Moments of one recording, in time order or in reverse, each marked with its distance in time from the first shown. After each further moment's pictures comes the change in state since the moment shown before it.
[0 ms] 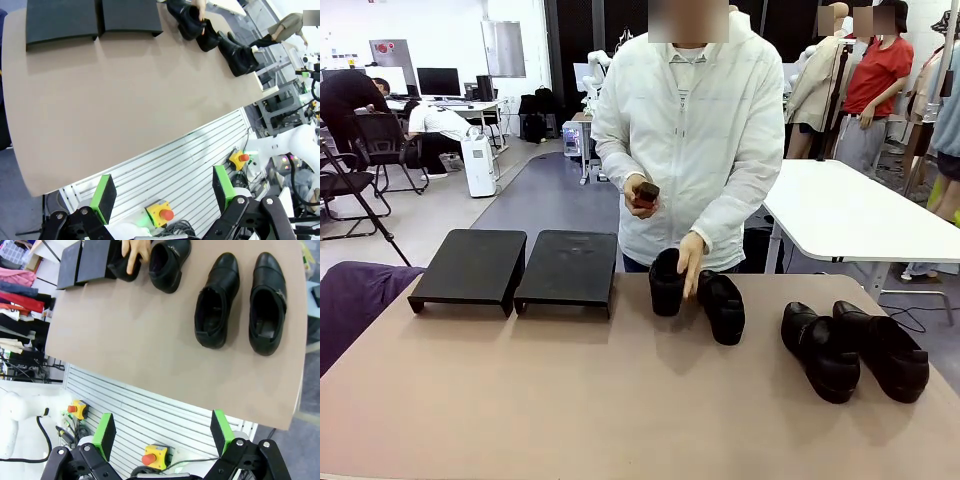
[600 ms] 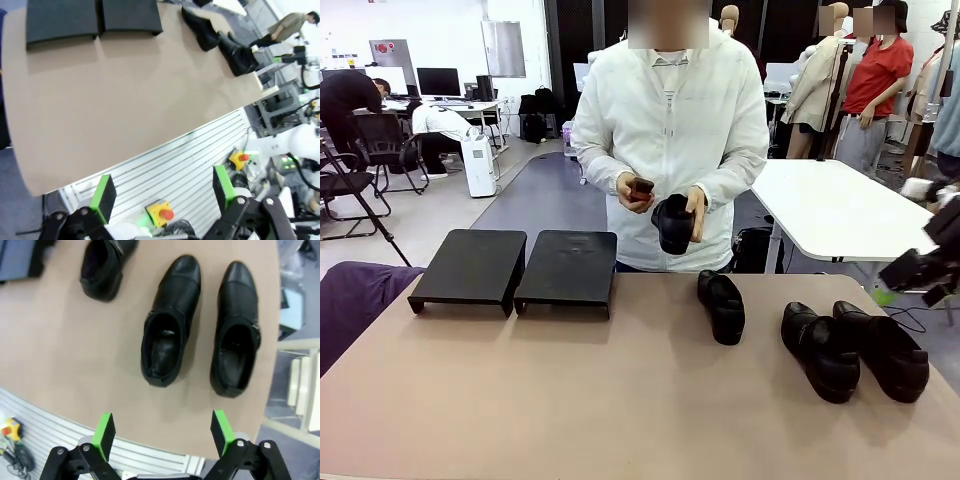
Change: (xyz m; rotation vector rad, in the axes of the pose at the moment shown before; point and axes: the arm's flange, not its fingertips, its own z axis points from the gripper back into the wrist) left arm 0.000 0.001 0.000 0.000 0.002 0.002; right arm 0.082 0.013 -0.136 -0.379 0.126 0.103
